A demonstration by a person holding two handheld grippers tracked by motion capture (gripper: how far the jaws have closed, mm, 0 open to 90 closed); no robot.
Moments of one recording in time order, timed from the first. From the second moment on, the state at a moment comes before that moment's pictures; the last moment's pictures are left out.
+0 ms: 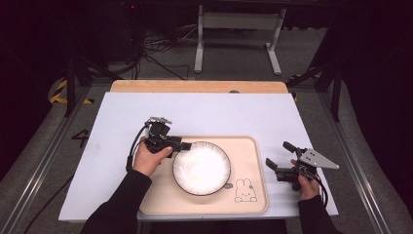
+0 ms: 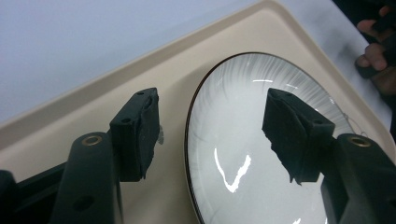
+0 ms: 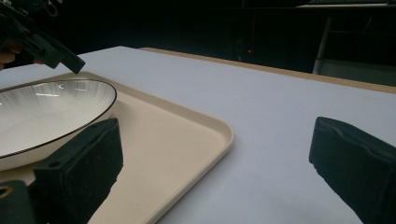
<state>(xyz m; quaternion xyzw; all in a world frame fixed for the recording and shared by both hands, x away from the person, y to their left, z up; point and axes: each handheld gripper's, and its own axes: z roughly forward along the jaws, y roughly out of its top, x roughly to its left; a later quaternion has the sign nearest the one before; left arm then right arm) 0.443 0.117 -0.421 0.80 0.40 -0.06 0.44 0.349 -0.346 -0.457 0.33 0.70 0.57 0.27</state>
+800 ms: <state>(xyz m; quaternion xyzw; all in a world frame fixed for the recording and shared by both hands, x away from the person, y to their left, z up) 0.404 0.170 -0.412 0.78 0.38 0.03 0.50 0.354 -0.342 -0.456 0.34 0.72 0.55 0.26</state>
